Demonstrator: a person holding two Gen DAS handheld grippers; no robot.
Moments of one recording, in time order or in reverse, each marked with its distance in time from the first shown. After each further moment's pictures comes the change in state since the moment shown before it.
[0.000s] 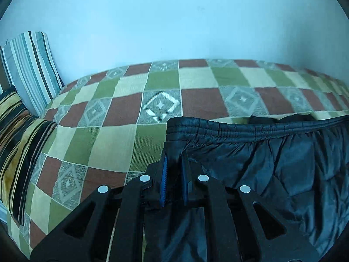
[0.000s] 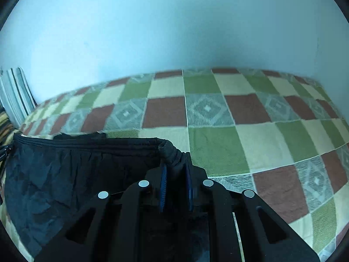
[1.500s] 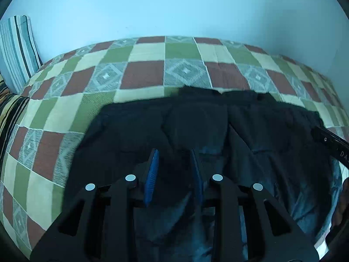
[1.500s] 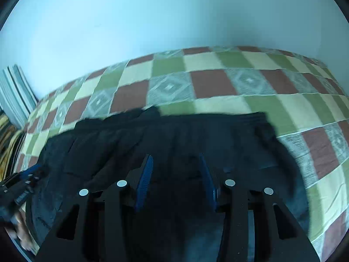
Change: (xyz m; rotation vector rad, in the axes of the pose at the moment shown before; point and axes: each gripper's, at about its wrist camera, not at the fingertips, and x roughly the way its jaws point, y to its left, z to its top) left arm -0.015 -0.111 -0.028 -0.061 0.122 -0.121; right arm 0.004 0.127 -0.030 0.057 0.102 -0.002
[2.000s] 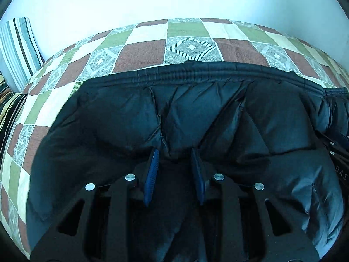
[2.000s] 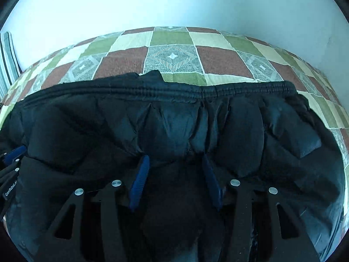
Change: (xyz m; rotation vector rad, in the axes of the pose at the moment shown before) left arm 0.059 -0.009 -0.015 0.027 0.021 0.092; right arm 0.058 0.021 -0.025 -0.104 0.043 -0.141
